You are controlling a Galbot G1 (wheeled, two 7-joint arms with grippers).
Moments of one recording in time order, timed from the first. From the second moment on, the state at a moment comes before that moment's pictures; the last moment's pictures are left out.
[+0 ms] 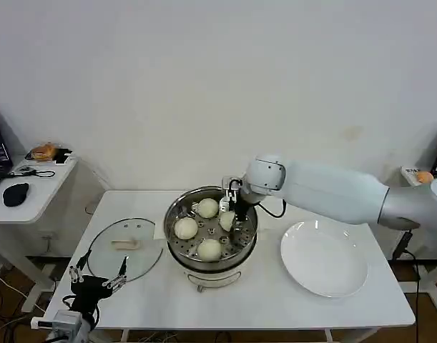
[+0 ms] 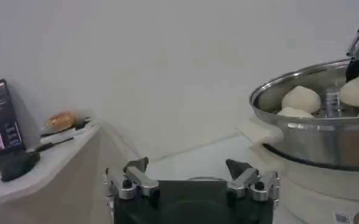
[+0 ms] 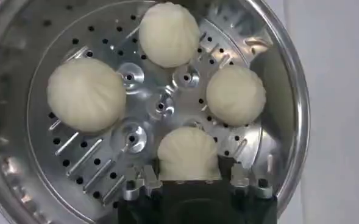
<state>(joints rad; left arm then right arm) 1.72 -1.22 -0.70 -2.22 -0.07 0.25 -0.04 0.42 1.08 -1.23 1.35 0.53 -0.64 -0.77</state>
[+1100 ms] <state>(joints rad) 1.69 -1.24 -0.67 -2.18 -0.04 0.23 -0.04 -0.48 0.86 -0.25 1.80 0.38 -0.26 -0.17</state>
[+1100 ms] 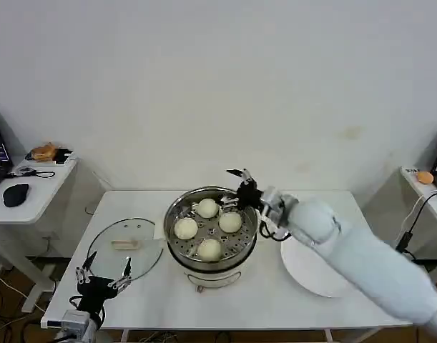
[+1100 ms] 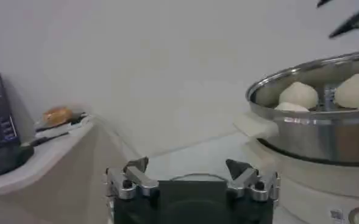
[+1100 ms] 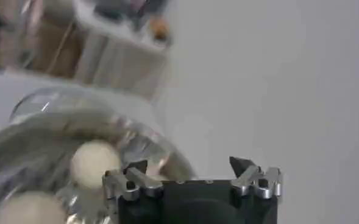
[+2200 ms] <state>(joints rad) 1.48 -1.08 -0.59 -1.71 0.89 0.02 -0.09 -1.60 1.38 0.88 2.06 0.13 0.09 -0.19</state>
